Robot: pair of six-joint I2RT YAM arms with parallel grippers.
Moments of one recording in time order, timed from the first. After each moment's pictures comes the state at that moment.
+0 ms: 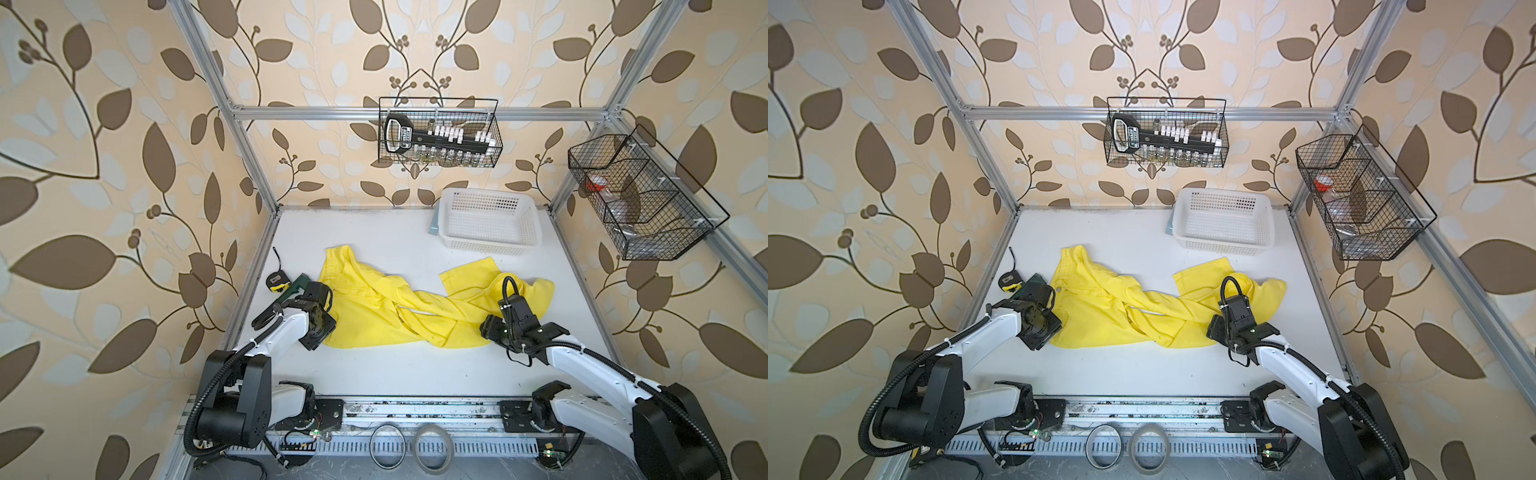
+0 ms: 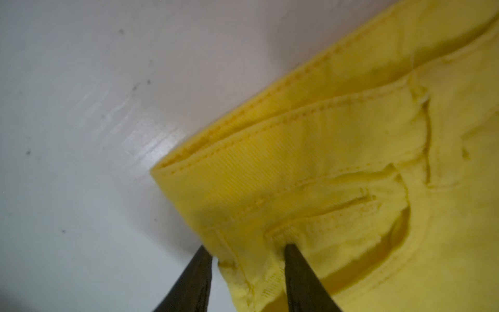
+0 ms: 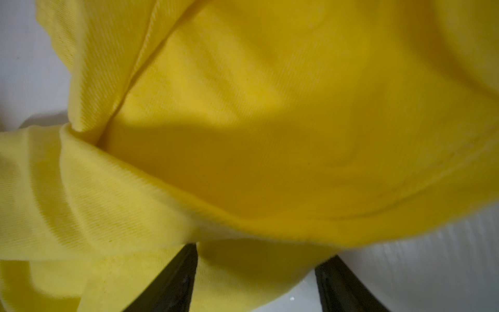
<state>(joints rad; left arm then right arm) -0.09 1.26 0.56 -0.66 -0.08 -1.00 0.37 1.06 0.40 -0.41 0.07 0.79</state>
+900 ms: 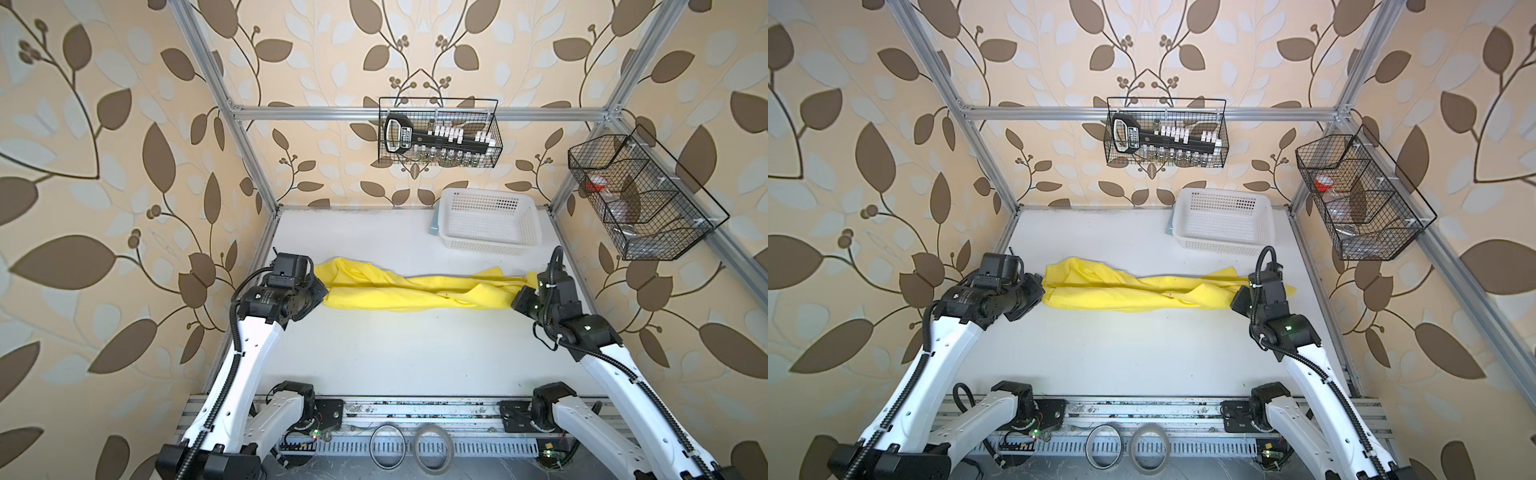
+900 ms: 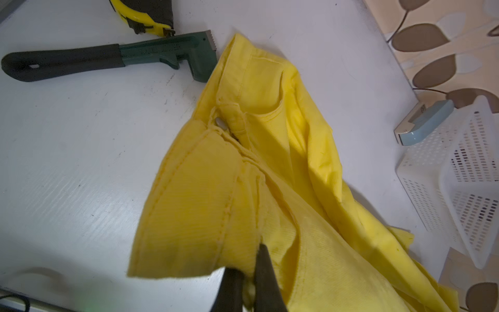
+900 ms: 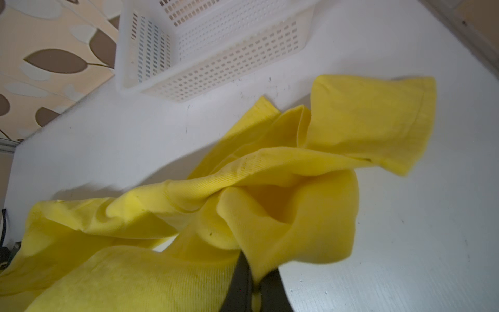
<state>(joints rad) -0.09 0.95 1.06 -1.06 0.00 -0.85 0.20 0.81 0.79 -0.74 0.20 0.65</state>
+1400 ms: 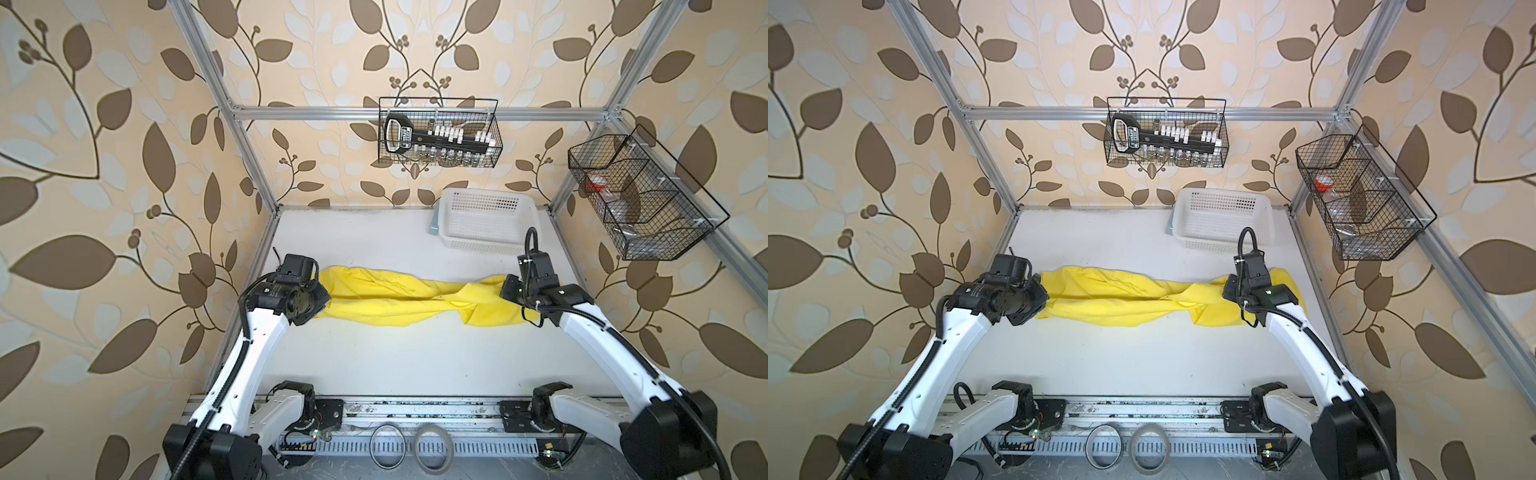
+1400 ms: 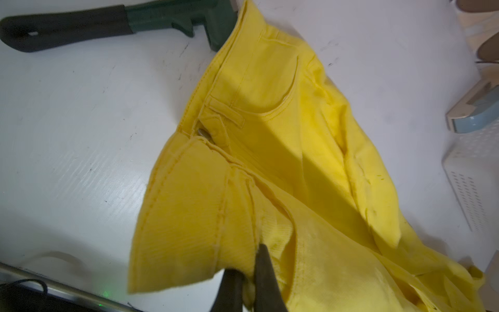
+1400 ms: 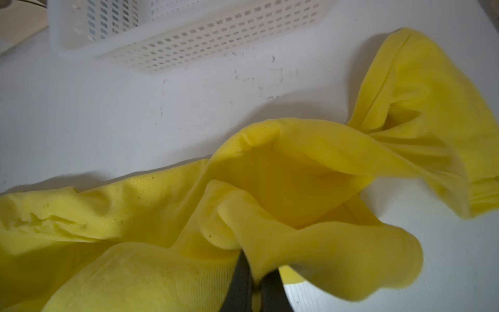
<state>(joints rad) -0.09 1.04 0.95 -1.03 0.00 -0.84 0.20 1.17 0.85 -0.63 0.16 0.58</state>
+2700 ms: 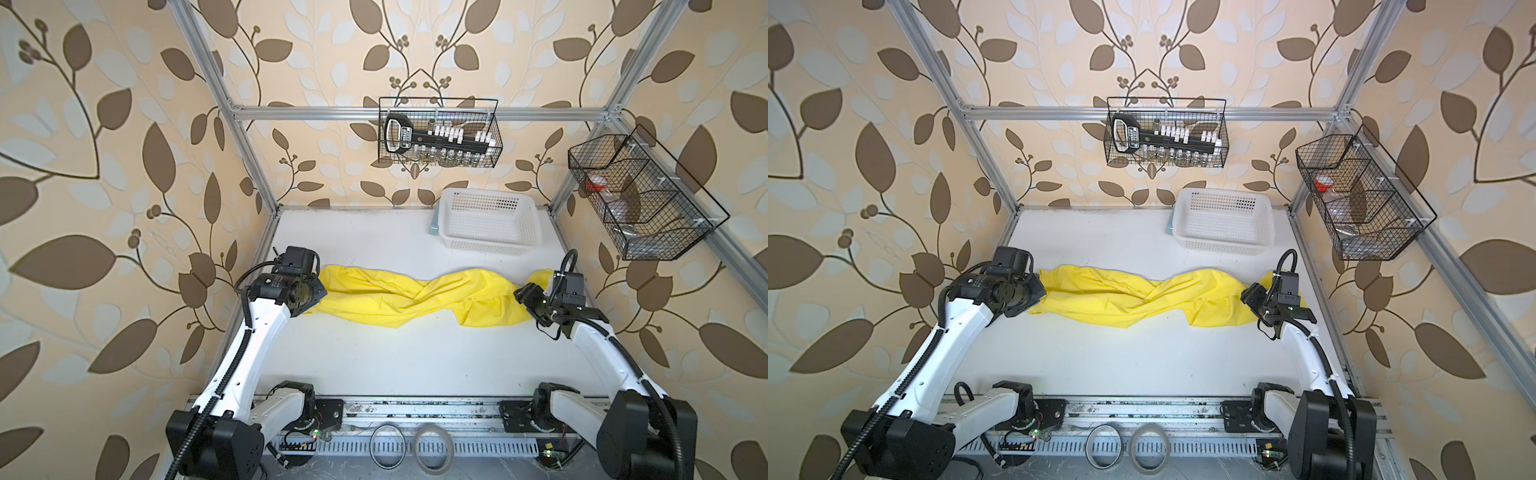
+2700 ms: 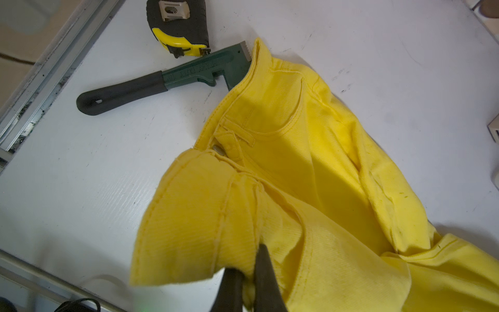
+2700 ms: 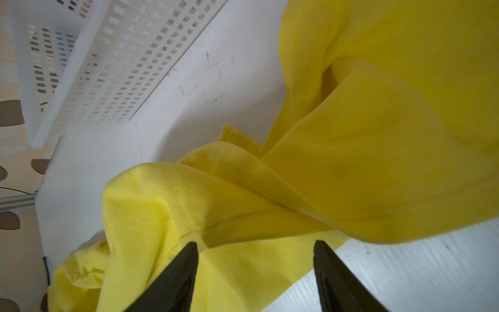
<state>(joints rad) -0.09 1.08 1.03 -1.05 -0.14 -0.73 -0.19 1.10 0.59 -0.39 -0.19 0.71</state>
